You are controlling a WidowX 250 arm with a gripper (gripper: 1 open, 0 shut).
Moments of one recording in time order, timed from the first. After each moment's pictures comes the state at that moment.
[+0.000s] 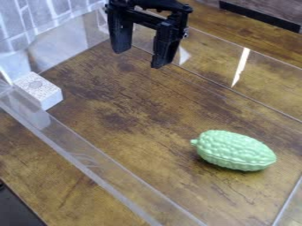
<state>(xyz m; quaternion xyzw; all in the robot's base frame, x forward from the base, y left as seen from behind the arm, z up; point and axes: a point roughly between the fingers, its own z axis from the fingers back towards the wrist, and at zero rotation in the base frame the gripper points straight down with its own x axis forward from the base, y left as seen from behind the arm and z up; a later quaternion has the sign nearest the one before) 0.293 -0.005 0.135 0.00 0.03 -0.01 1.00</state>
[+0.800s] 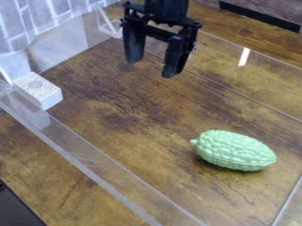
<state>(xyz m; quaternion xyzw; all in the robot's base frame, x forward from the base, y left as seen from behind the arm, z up) 0.316 -0.008 0.113 -0.01 0.05 -0.02 1.00</state>
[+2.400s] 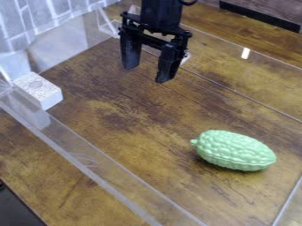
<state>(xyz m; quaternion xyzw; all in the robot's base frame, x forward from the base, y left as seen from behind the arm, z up) 0.323 0.009 0.092 -0.01 0.07 -0.03 1.00</state>
